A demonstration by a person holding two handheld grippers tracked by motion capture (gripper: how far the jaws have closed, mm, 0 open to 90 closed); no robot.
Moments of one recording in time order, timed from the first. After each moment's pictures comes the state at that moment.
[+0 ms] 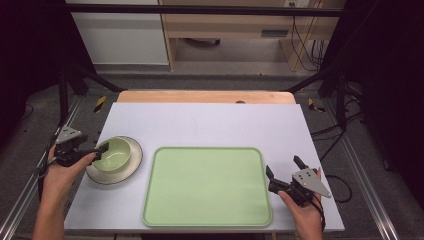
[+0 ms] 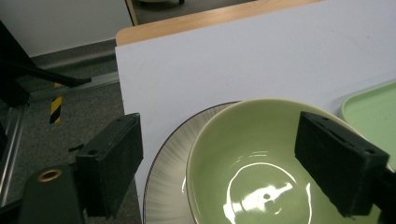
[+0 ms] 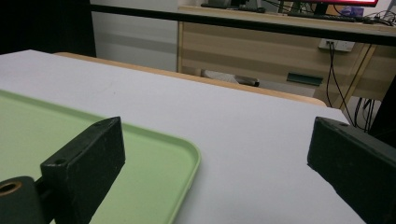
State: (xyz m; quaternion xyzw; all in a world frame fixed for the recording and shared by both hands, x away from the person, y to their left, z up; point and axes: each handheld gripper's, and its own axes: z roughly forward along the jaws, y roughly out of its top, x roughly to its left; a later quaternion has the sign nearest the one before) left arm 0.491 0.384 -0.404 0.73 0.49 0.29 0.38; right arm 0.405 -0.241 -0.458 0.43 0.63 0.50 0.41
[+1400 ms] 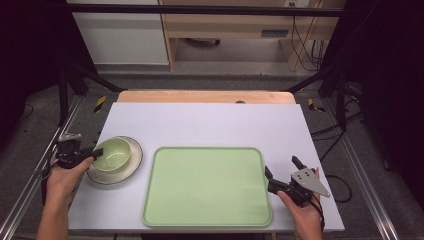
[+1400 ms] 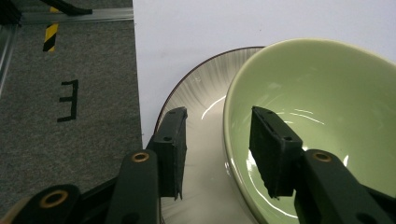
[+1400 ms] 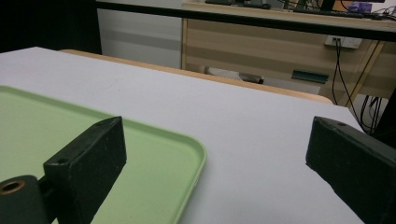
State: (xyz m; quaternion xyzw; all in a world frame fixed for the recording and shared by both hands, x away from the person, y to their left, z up) left arm 0.499 0.399 -0.430 0.71 0.58 0.22 0.33; right arm 0.405 -0.239 -0.458 0.43 0.63 0.50 0.40
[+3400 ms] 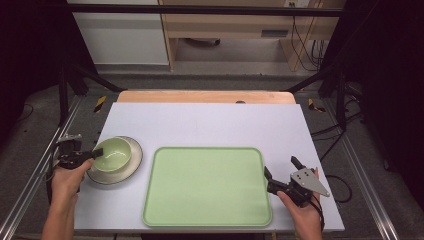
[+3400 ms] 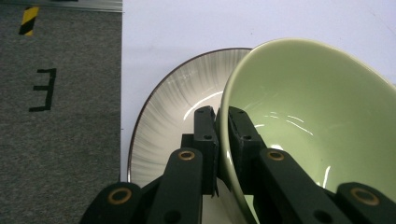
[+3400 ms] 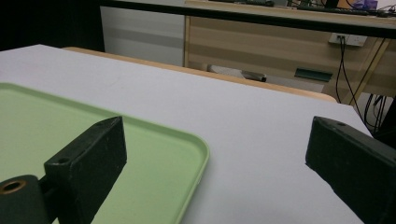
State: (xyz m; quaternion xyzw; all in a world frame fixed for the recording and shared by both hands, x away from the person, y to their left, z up) left arm 0.499 0.398 -0.436 0.68 0.61 0.19 0.36; right arm 0.405 -0.238 -0.458 0.43 0.64 0.50 0.39
